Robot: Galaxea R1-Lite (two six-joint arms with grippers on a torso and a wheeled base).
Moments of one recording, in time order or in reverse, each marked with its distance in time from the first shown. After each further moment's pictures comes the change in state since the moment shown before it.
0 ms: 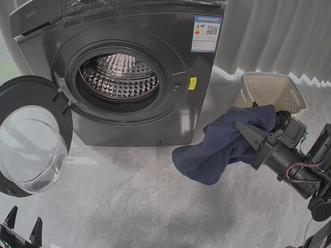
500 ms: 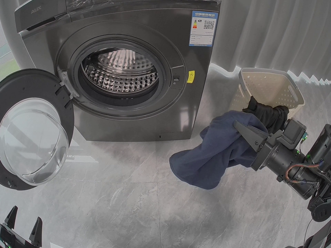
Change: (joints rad) left arm 0.000 0.000 0.000 0.000 0.000 0.000; right arm 0.000 0.001 0.003 0.000 0.000 0.000
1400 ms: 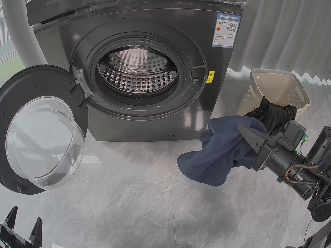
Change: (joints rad) left arm -0.001 0.000 0.000 0.000 0.001 0.000; right arm -0.017 0.004 0.019 0.001 -0.021 -0.011
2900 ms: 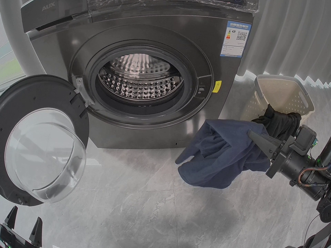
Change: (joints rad) left arm 0.000 0.000 0.000 0.000 -0.001 0.000; right arm -0.074 -0.100 0.078 0.043 0.117 -0.006
